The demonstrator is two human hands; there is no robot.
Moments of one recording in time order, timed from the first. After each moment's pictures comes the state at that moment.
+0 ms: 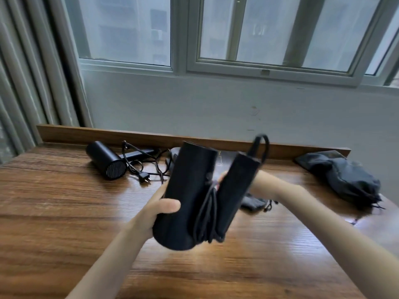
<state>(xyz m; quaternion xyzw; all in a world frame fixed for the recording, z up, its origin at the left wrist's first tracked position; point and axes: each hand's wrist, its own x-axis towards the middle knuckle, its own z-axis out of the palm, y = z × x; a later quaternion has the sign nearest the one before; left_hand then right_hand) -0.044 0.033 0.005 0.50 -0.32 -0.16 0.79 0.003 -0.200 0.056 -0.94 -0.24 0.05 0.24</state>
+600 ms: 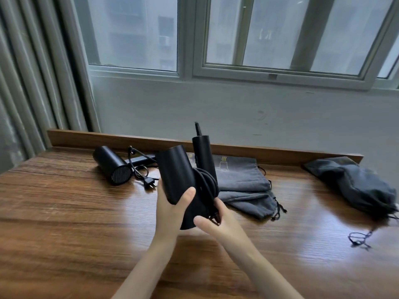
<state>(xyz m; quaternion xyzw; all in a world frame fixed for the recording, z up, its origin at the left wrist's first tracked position) -0.027 0.001 -0.023 0.61 -0.04 0.19 0.77 -0.048 -0.130 -0.022 -0.73 -0.14 0.05 0.66</state>
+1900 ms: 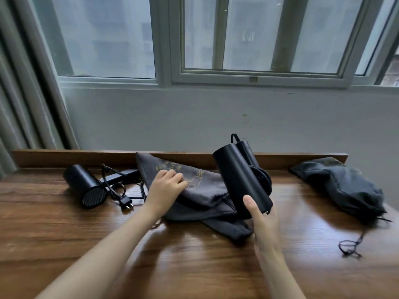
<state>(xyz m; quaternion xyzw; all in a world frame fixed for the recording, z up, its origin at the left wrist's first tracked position) 0.103 0.000 -0.010 0.88 -0.31 0.35 -0.07 0.007 -0.221 -0.036 -0.58 0.05 -0.24 0.78</state>
